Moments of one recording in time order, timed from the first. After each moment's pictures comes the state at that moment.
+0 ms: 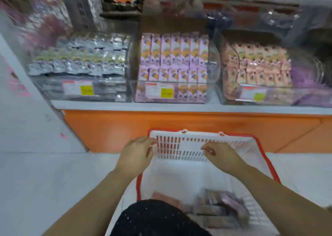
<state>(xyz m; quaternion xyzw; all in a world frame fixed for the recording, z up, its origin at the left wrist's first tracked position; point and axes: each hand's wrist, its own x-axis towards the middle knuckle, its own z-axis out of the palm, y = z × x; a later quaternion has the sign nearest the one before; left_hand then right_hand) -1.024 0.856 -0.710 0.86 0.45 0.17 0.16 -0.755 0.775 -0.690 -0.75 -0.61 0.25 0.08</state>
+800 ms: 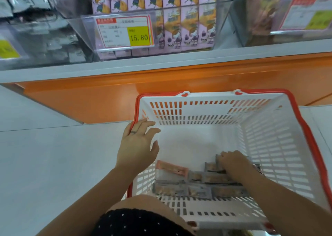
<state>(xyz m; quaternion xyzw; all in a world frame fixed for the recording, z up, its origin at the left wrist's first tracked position) -0.997 0.843 -0.794 0.88 0.46 0.04 0.09 -0.718 0.717 -0.884 -0.63 -0.69 0.19 -0.29</state>
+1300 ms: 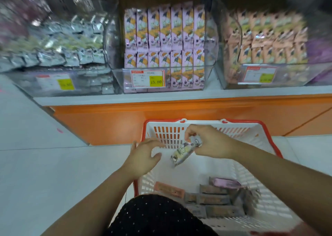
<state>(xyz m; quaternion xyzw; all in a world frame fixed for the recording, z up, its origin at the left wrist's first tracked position) -0.998 0.851 -0.742 0.82 0.46 0.04 0.35 -0.768 0.802 -0.674 -0.62 -0.68 0.38 0.12</state>
